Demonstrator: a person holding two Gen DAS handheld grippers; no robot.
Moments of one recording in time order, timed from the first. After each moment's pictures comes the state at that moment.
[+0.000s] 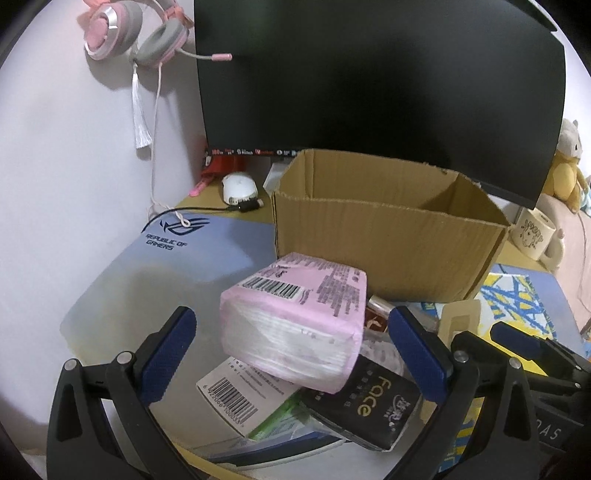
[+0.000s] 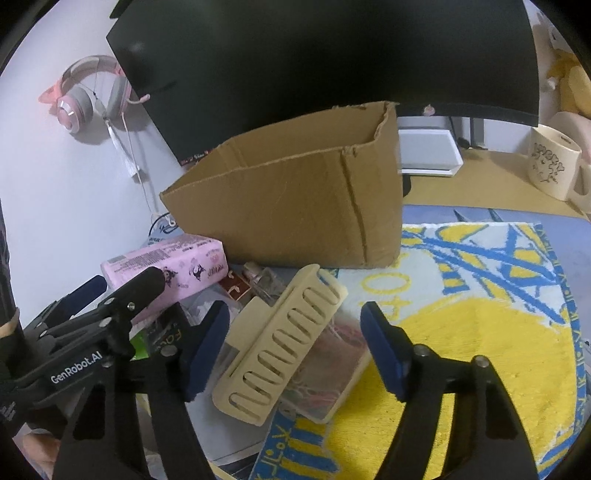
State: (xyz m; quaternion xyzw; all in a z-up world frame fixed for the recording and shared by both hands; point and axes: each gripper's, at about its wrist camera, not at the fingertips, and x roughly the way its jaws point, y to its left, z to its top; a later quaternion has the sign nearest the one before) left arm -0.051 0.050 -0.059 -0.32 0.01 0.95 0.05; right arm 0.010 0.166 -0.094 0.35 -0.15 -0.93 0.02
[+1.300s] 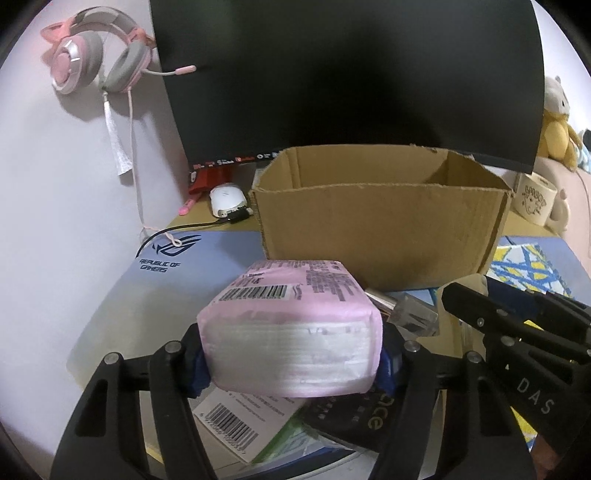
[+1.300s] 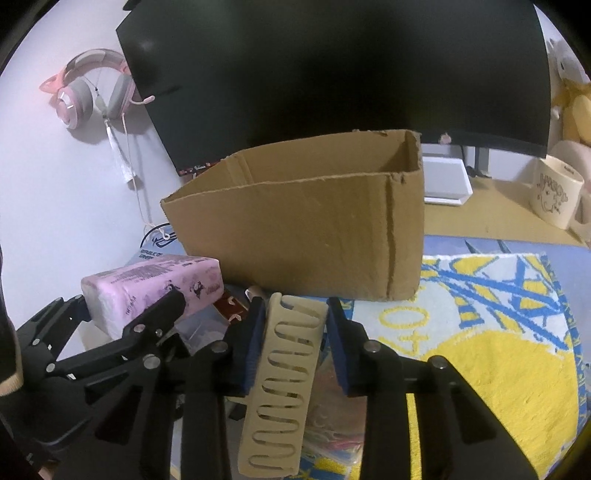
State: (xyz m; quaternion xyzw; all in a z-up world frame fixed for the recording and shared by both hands) left arm -0.059 0.063 -0.061 -0.30 0.08 0.95 0.06; right arm -0.006 0.146 -0.083 0.31 -0.13 -0.94 0.00
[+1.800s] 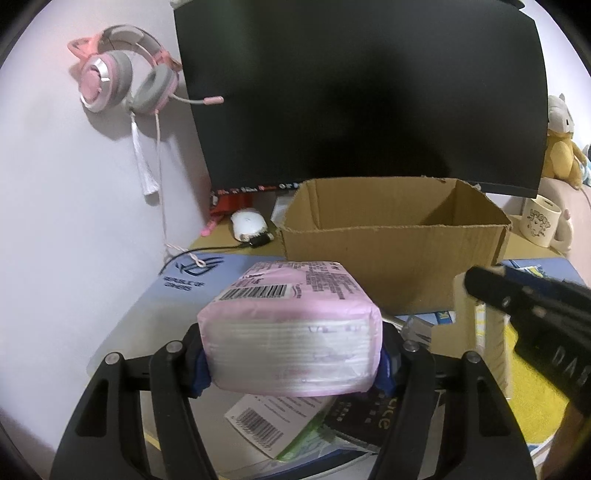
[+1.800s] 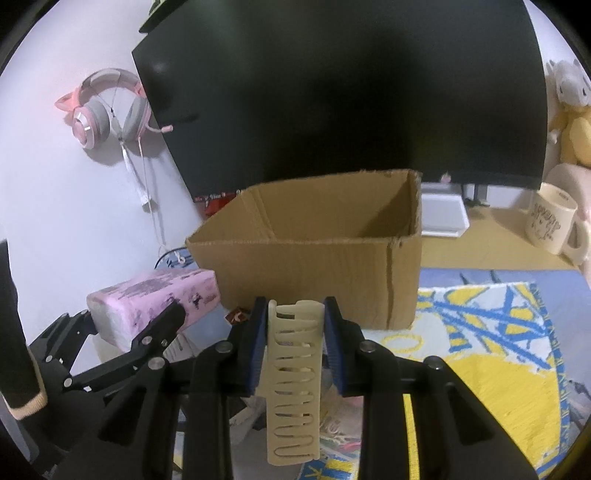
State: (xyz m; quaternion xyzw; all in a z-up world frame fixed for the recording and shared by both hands) left arm -0.042 0.053 -0.040 -0.25 0.07 0.96 0.04; right arm 0.008 0.145 -0.044 0.27 -0.12 -0.96 -0.01
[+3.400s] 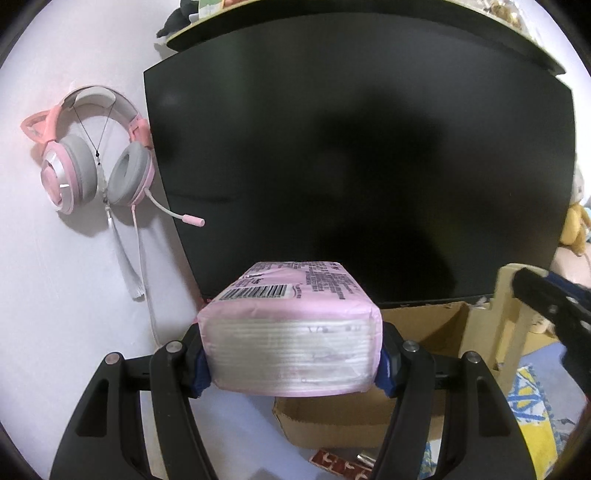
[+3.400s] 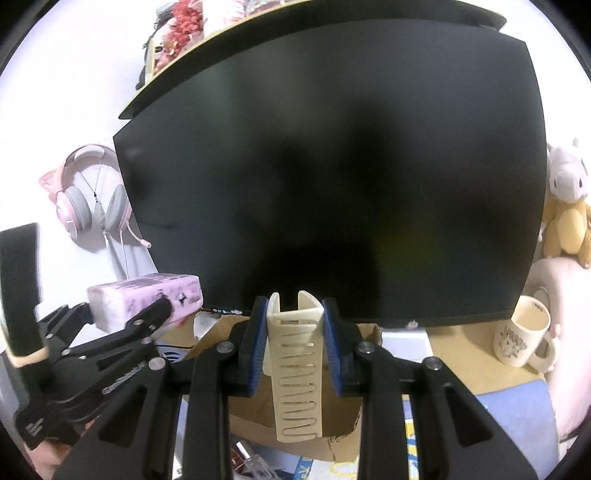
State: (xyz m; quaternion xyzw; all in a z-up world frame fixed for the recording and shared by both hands) left arm -0.135 0.071 0.066 -0.20 0.06 0.98 0.05; right arm -0.031 0.186 0.063 0.16 -0.08 -0.98 -0.04
